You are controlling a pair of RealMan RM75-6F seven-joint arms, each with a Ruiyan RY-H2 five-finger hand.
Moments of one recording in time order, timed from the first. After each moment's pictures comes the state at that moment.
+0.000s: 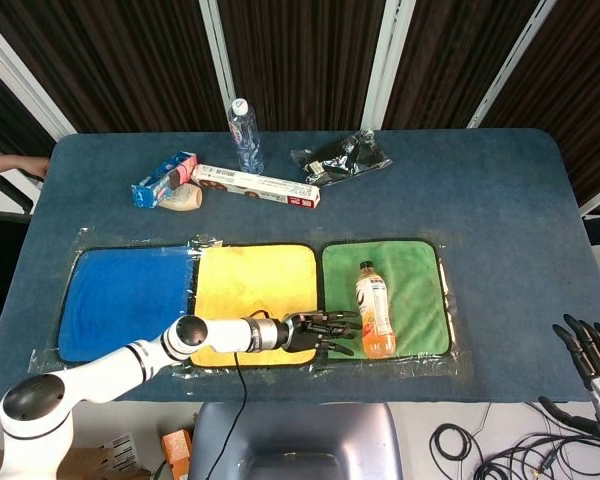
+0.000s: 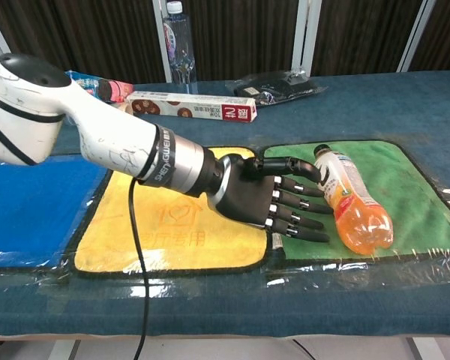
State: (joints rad) left arm -1.10 -1.82 -0.63 -0.98 0.47 -0.43 -0.79; right arm -0.05 -1.00 -0.09 -1.47 -1.76 1.70 0.26
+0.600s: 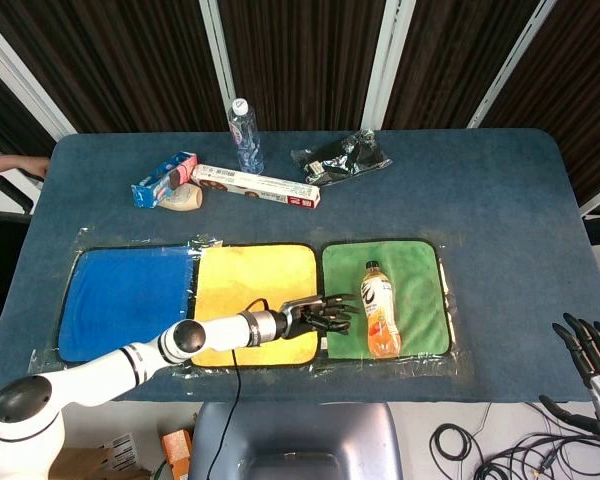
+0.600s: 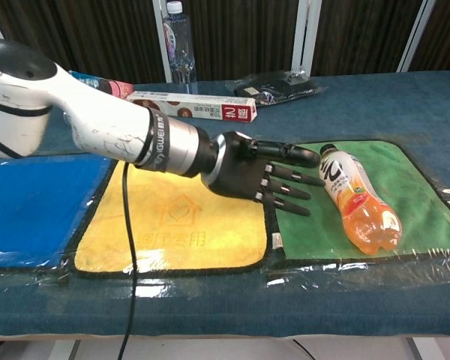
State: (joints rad) left arm -1.05 -1.75 -0.64 -1.14 0.61 -0.20 -0.63; right arm -0.05 -1.01 -0.09 -1.47 -1.75 1.67 0.24
